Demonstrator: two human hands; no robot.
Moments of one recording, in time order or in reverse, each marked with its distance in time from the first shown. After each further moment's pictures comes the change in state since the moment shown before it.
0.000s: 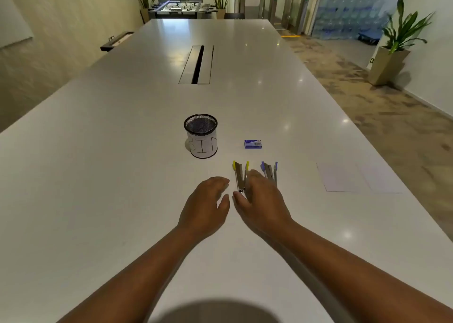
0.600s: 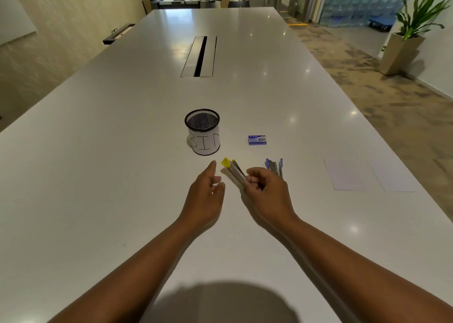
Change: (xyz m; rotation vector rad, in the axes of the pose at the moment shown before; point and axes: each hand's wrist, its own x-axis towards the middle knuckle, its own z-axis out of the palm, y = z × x) left_hand 0.018 0.006 -0.006 -0.384 -0.029 -0.318; right_hand 0.010 0.003 -0.002 0.488 0.051 0.336
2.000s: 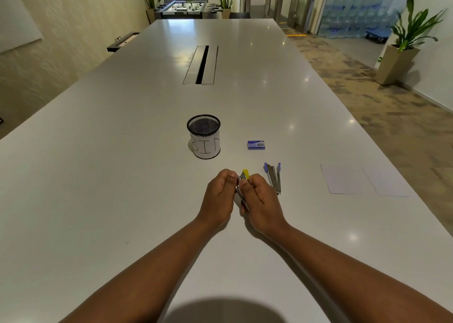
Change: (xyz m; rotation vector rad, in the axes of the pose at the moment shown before) left_hand -0.011 0.034 0.024 -0.371 -0.008 0.137; right_hand -0.017 -0.007 0.009 0.109 -0.076 -0.190
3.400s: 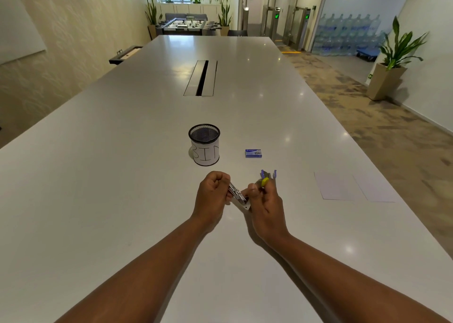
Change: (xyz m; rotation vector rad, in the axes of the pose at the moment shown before) left_hand 0.017 -0.020 -0.010 -0.233 0.099 -0.122; right_hand -0.012 0.009 -0.004 0.057 0.204 -0.035
